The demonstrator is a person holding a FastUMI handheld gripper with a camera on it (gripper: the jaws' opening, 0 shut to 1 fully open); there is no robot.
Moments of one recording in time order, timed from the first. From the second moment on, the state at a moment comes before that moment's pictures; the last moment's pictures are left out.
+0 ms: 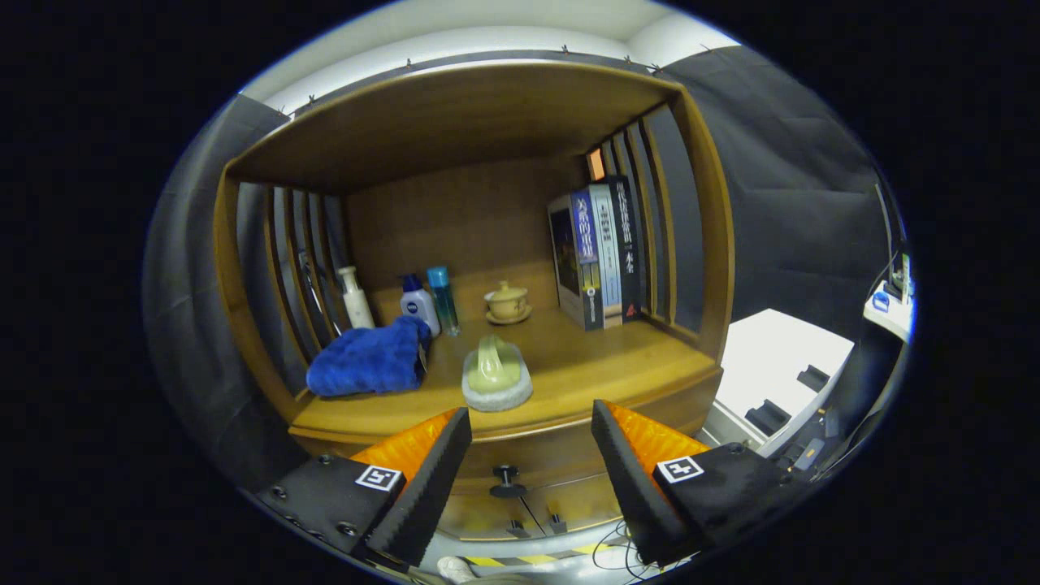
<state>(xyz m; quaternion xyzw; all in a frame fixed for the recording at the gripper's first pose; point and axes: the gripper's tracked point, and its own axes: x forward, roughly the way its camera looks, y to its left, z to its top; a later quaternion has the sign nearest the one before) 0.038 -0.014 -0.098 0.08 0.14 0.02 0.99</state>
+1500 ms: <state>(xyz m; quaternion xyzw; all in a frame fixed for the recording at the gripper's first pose) -0.027 -0.014 0.080 0.06 0.03 0.03 1.00</state>
